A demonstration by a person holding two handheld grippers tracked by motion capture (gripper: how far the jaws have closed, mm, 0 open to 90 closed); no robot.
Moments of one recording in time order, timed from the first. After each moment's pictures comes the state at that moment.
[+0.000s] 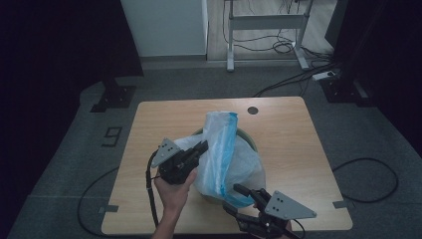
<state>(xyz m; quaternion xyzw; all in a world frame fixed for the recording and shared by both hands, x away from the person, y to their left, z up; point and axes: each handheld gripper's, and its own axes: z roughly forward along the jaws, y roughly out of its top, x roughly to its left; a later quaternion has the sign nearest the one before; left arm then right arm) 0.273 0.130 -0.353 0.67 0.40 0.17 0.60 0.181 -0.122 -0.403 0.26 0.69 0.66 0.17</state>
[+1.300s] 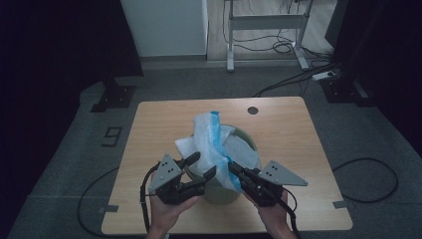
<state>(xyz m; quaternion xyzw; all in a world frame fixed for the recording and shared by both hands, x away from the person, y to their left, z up) 0.230 0.134 -0.351 0.73 0.31 0.19 0.58 0.233 -0.116 -0.379 0.33 0.68 0.63 0.20</state>
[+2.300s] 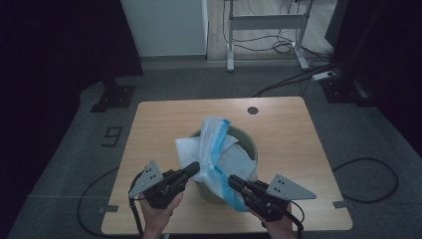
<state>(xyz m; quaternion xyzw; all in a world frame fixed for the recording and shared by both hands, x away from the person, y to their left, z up) 0.231 0.174 -0.374 0.69 0.29 0.15 0.64 0.210 -0.129 -0.394 0.28 0.67 0.67 0.16</state>
